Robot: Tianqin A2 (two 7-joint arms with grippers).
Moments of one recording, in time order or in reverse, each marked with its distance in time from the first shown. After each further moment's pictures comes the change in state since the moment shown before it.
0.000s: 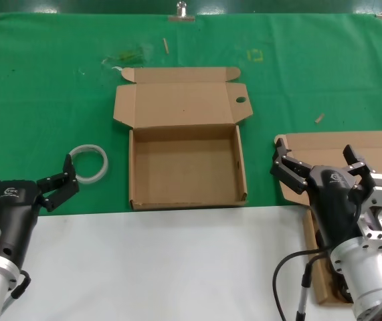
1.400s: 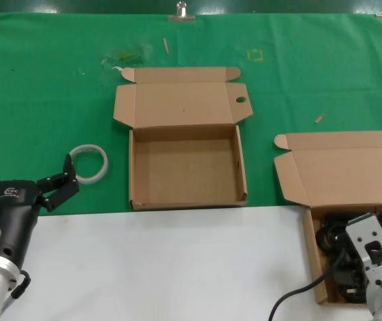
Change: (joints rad) left arm 0.000 0.000 0.000 0.000 0.000 0.000 0.000; right arm -0.059 0.003 -0.101 0.356 0.777 1.051 -1.614
